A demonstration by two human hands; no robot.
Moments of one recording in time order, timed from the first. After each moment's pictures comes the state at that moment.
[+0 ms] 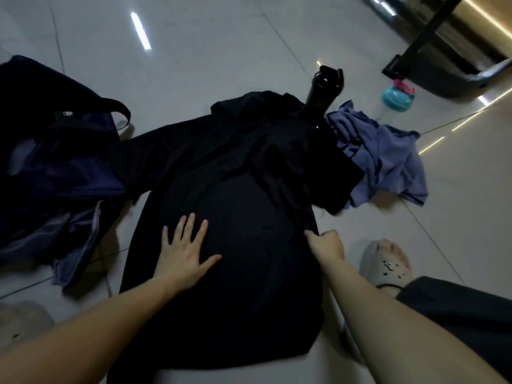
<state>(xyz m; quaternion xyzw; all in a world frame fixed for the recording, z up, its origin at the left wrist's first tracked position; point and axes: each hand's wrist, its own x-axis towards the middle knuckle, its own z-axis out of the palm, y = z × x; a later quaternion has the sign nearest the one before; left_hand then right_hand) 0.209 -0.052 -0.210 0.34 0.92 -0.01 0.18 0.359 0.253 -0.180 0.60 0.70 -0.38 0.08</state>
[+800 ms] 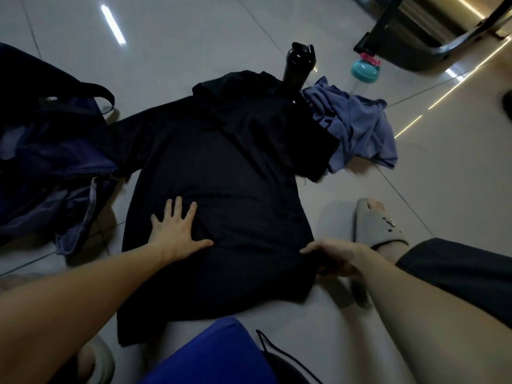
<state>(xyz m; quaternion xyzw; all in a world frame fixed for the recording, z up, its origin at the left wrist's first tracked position) 0.221 -0.058 -0.181 0.33 0.90 -0.08 0.27 0.468 0.233 -0.119 0.52 0.48 -0.62 0.34</state>
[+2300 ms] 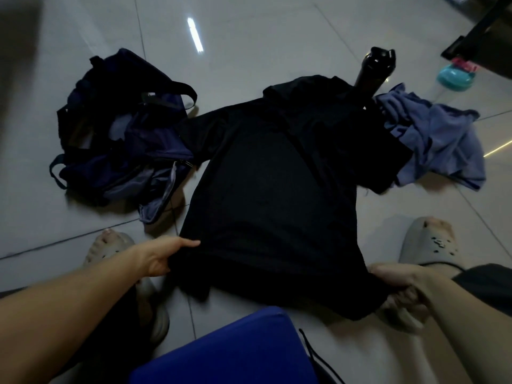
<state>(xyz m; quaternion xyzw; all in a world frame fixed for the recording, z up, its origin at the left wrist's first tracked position) 0.228 -0.195 -0.132 -0.26 0.64 0.47 0.55 0.470 0.224 -0.117 0.46 0.50 -0.60 0.42</state>
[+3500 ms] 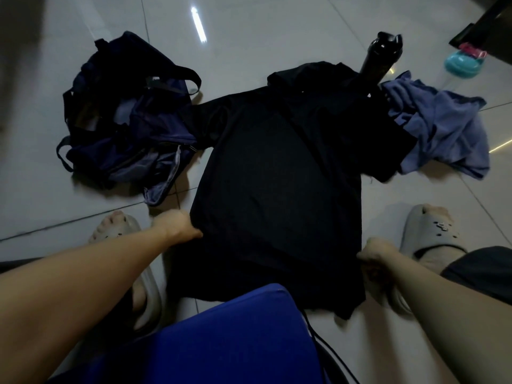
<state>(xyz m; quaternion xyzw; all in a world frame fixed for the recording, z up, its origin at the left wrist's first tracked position) 0.222 -0.180 -0.130 0.15 0.92 -0.09 0.36 0.453 0.213 -0.145 0.42 0.77 -0.21 0.42</state>
